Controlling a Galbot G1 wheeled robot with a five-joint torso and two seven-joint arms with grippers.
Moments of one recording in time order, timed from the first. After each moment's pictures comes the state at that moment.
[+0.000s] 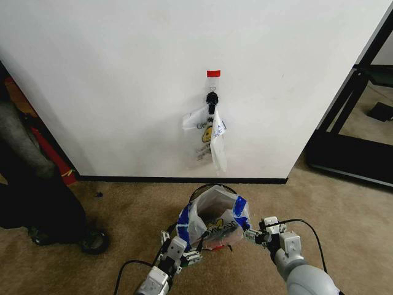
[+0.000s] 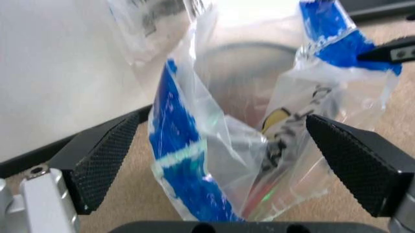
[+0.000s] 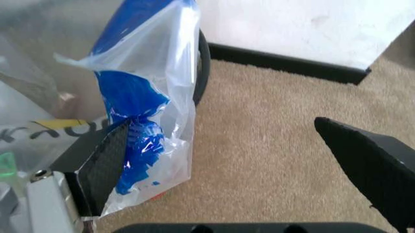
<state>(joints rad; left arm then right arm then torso) 1.45 -0.84 0.16 -2.19 -0.23 0.15 -0.41 -1.53 0.88 0.21 2.18 0.58 -0.41 0.47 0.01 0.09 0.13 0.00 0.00</state>
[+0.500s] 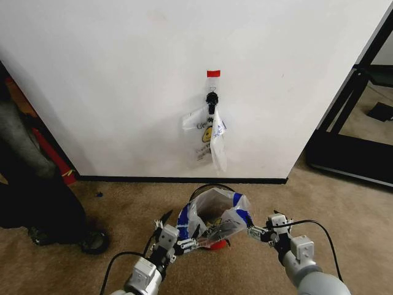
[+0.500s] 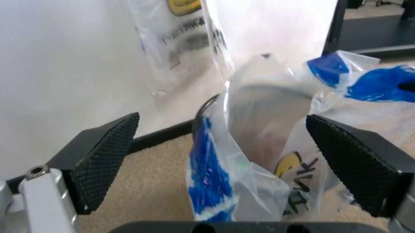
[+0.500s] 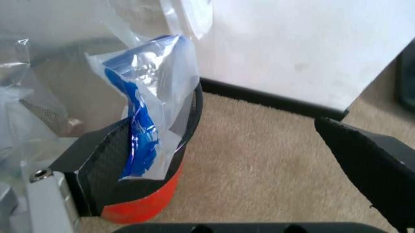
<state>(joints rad) 1.47 -0.81 0.05 -2.27 -0.32 0.13 -0.41 -1.63 0.83 0.27 2.25 0.47 -0.29 0.42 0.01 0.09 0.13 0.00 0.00</state>
